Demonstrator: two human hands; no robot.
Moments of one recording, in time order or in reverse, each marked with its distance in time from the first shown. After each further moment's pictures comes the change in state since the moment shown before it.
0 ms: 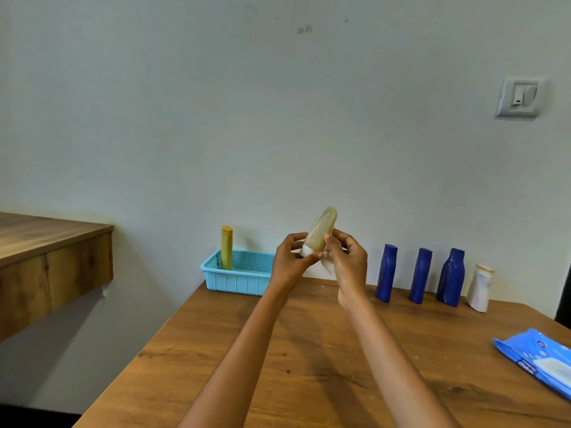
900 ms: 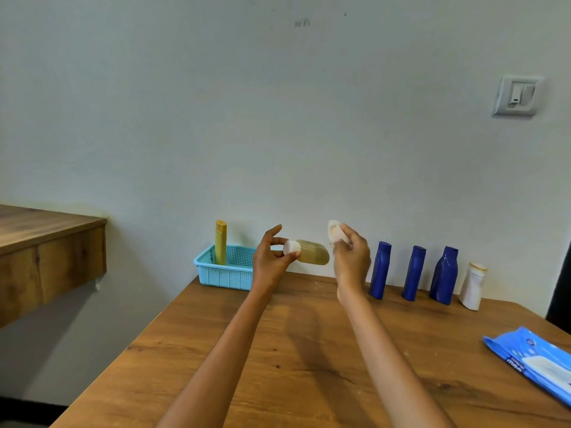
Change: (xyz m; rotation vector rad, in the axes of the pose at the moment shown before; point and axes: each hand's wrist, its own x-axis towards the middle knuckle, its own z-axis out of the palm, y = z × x) left_hand 0.004 -0.027 -0.012 0.088 0.172 0.102; right_hand 0.006 -0.003 -0.011 -0.191 0.134 -0.098
